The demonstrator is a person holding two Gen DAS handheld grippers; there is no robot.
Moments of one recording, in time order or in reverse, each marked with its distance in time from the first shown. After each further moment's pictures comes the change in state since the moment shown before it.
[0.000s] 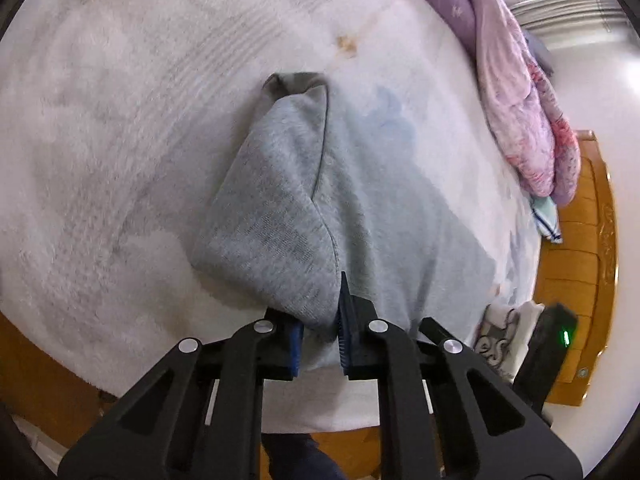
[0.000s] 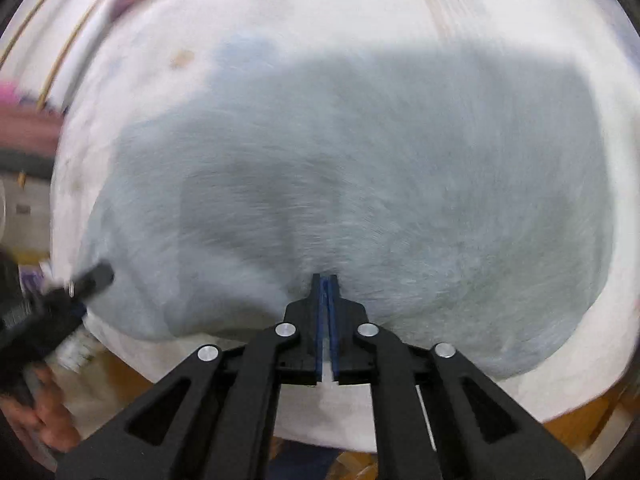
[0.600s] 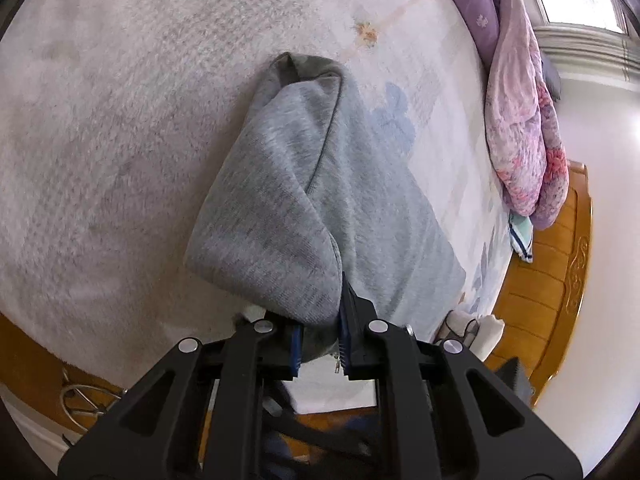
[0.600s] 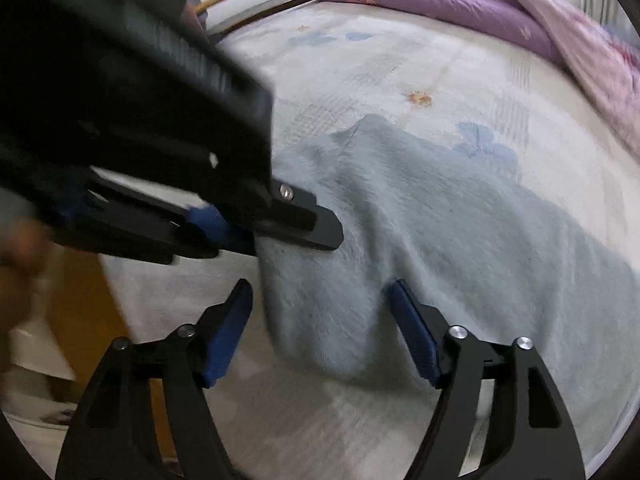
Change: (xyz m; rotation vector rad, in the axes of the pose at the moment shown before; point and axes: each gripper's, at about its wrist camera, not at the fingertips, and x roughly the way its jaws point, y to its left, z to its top) left arm 0.005 0.029 0.025 -0.139 0.122 -0.101; right arm 0.067 0.133 -0.039 -0.585 -0.203 0.008
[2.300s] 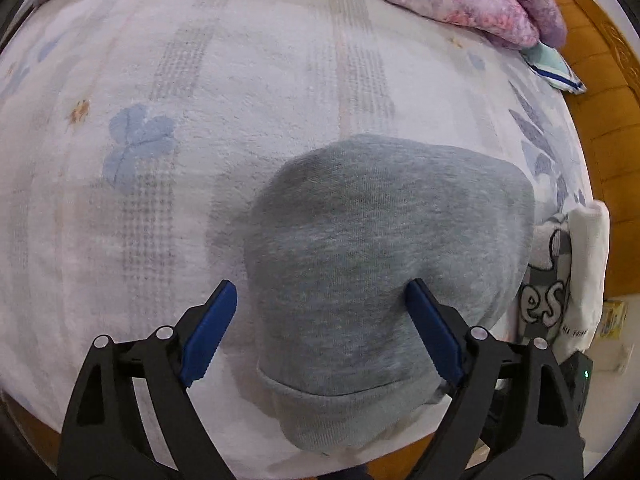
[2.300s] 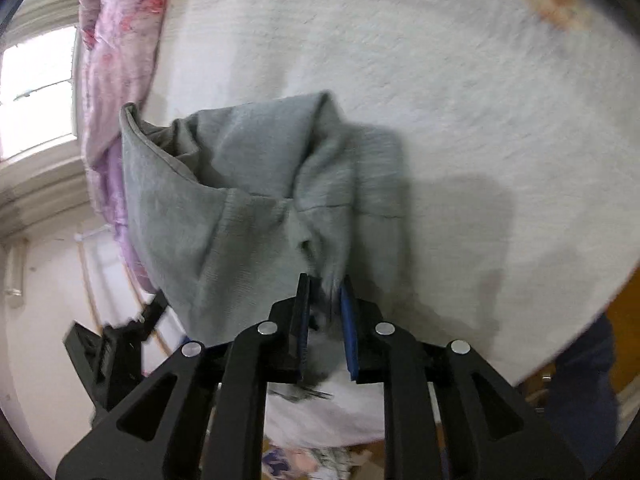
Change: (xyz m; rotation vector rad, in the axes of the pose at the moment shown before) left arm 0.173 -0.223 -0.075 0.664 0.001 0.380; right arm -0.174 -0.304 -0.238 1.650 -0.039 0.198
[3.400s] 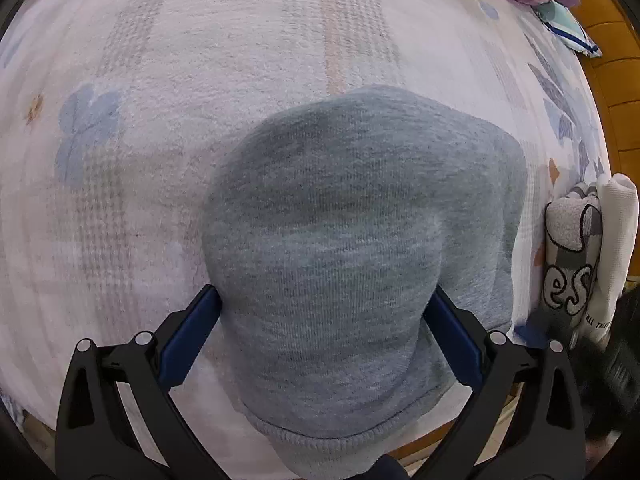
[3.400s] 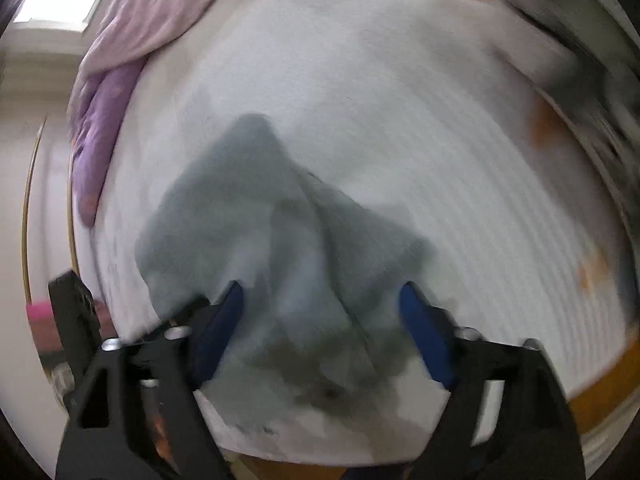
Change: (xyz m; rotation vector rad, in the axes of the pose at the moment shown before) left arm 0.062 -0.015 0.021 0.065 0.157 0.043; right arm 0.024 0.047 0.047 -0.282 0.026 -0.168
